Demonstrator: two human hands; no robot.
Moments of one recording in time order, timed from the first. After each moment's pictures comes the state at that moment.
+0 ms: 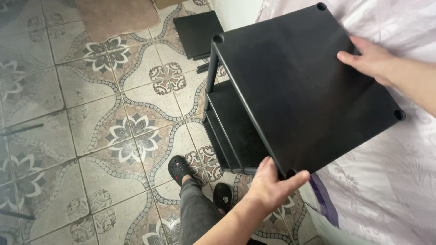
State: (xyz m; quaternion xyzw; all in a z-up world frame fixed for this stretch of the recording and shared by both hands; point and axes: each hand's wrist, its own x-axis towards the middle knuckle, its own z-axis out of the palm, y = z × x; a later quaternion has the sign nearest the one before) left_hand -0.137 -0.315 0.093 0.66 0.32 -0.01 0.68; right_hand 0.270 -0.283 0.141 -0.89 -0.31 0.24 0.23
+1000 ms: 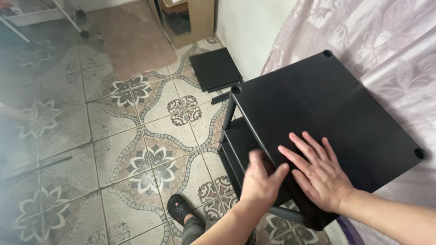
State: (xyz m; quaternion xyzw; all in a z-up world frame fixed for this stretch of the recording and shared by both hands) left_hand -0.130 -0.224 0.114 0.59 0.41 0.16 0.67; right_hand 0.036 -0.326 0.119 -0.73 -0.68 -0.03 0.04
